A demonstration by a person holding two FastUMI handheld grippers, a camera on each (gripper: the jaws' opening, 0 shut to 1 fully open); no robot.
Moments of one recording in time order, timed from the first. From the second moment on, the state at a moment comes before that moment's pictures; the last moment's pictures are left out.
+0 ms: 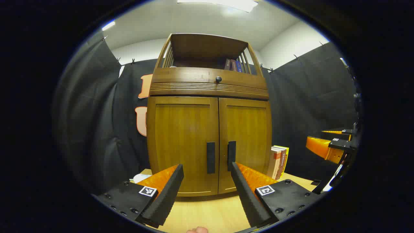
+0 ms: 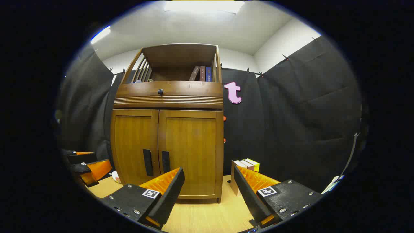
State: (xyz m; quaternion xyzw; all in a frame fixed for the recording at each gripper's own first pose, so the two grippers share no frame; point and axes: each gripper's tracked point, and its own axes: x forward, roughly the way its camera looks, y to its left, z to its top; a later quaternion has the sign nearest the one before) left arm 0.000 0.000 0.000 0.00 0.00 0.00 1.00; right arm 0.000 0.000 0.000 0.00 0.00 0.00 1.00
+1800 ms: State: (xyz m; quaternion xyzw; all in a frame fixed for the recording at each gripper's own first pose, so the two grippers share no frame) left arm 0.002 0.025 -0.004 -0.01 0.00 0.05 1.00; right arm 0.075 0.051 0.008 0.00 0.00 0.07 1.00
